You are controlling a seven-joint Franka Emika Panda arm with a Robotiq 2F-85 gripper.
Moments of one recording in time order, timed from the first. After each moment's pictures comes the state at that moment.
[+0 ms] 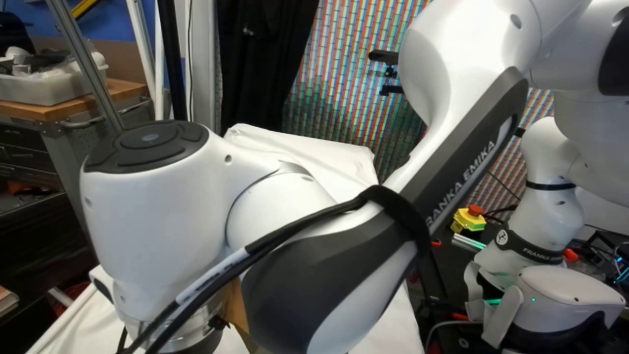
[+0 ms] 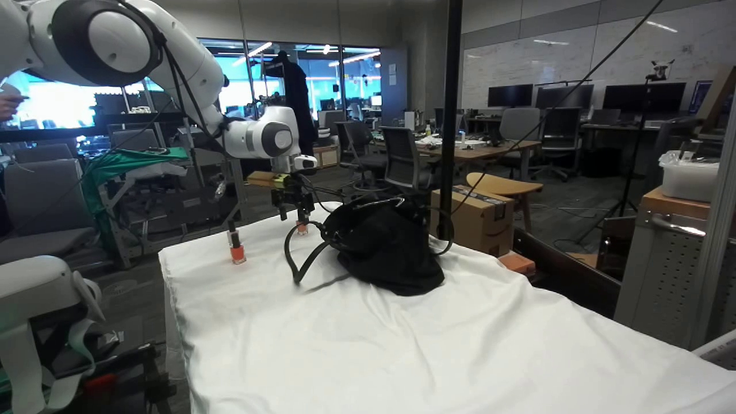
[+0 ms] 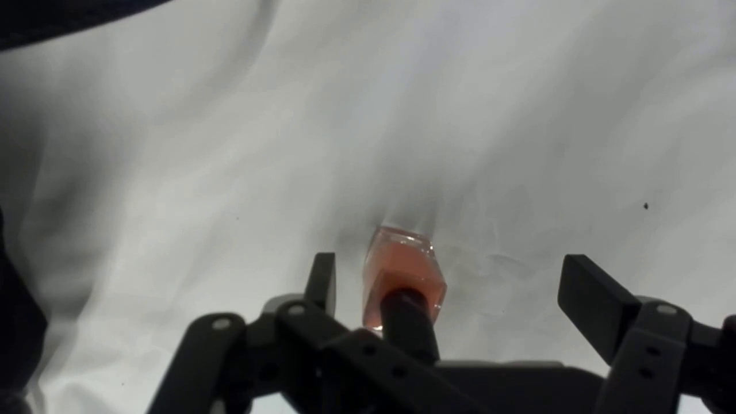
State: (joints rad) arm 0.46 0.77 0.15 -1.48 -0.16 2.26 0.19
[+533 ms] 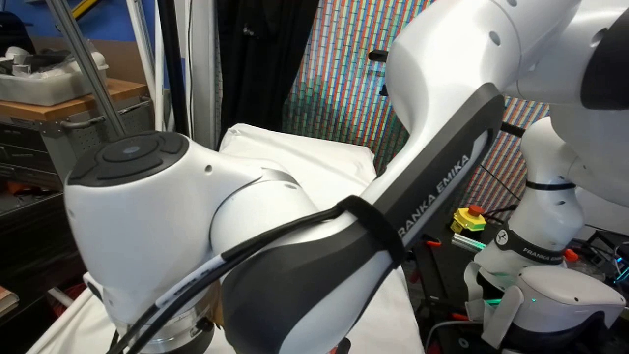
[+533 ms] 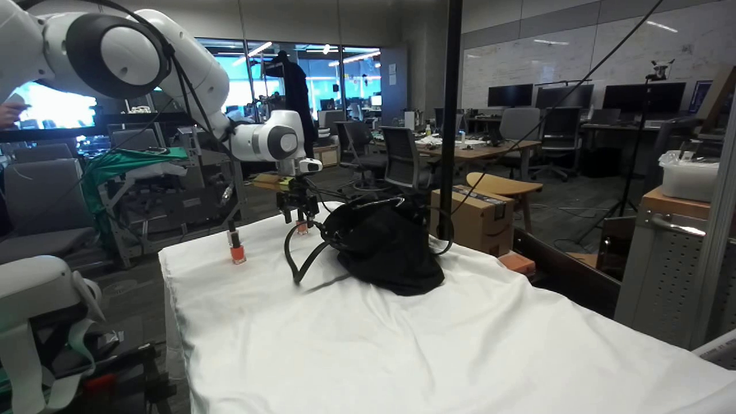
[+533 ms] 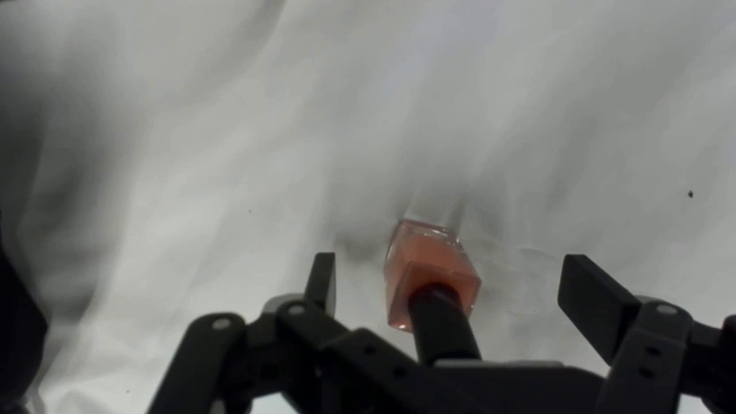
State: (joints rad) arm 0.46 0.82 0.14 -1.40 -0.16 2.23 0.19
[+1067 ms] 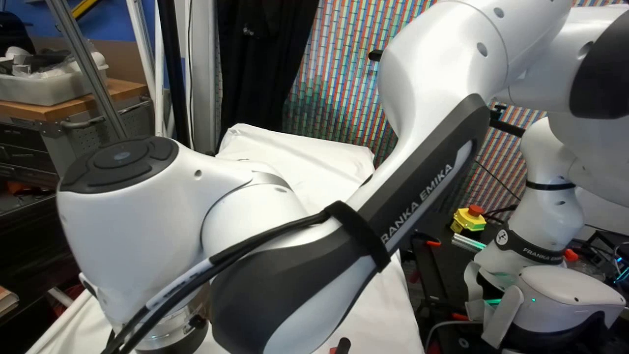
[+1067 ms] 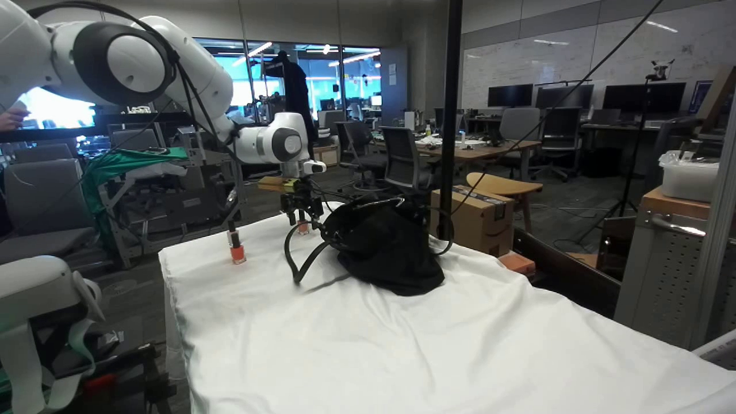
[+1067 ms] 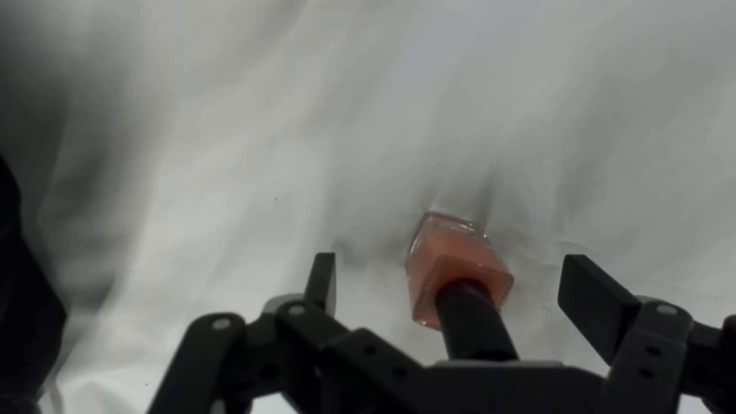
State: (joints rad) arm 0.46 0.85 0.12 -1.36 -0.17 2.21 0.18
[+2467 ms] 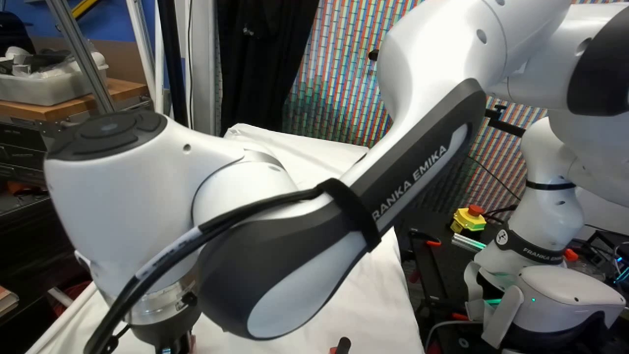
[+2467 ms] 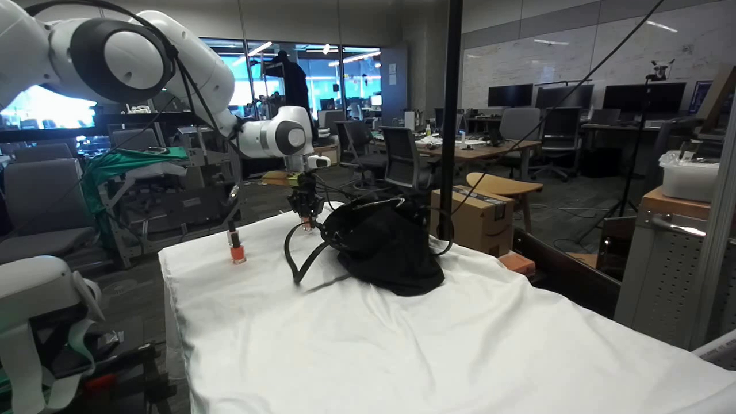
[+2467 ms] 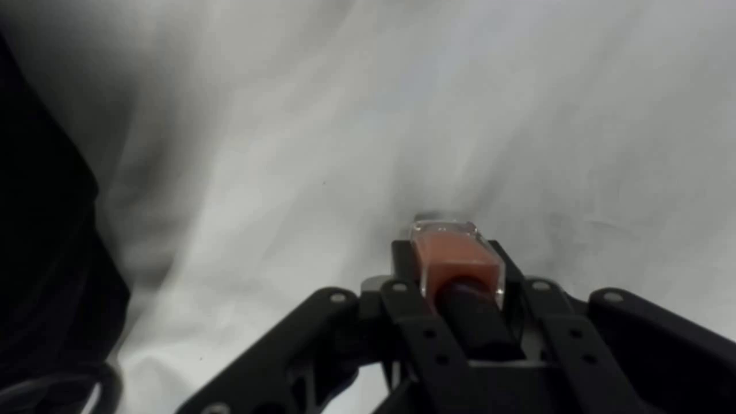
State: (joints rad) arm 0.46 0.84 0.11 -1.33 -0.18 2.17 0.18
